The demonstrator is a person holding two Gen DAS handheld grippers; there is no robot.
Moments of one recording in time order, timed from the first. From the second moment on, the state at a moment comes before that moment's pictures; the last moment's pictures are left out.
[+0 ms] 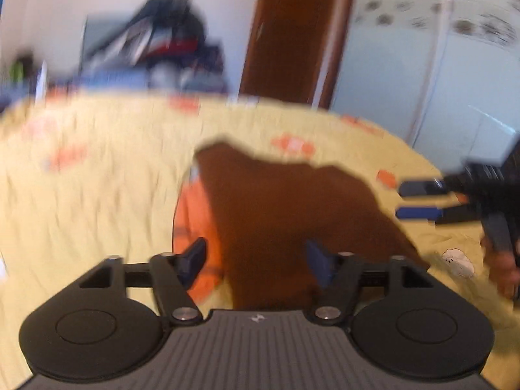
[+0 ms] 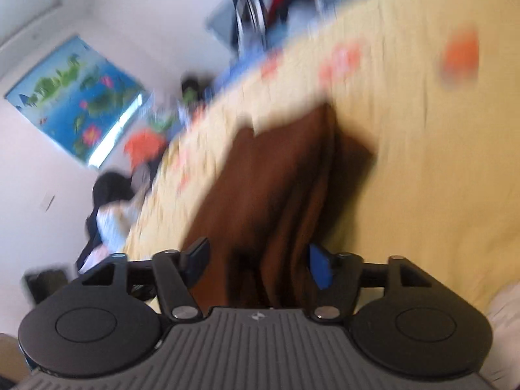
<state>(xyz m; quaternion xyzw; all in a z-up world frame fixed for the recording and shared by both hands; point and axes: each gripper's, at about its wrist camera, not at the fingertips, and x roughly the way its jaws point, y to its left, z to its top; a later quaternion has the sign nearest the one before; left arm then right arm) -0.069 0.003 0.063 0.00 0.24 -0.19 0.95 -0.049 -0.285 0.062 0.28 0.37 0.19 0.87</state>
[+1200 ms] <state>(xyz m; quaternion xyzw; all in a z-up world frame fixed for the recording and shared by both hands) -0.024 -0.065 0.012 0.06 0.27 -0.27 0.92 0.172 -0.143 0.028 0.17 0.52 0.22 0.81</state>
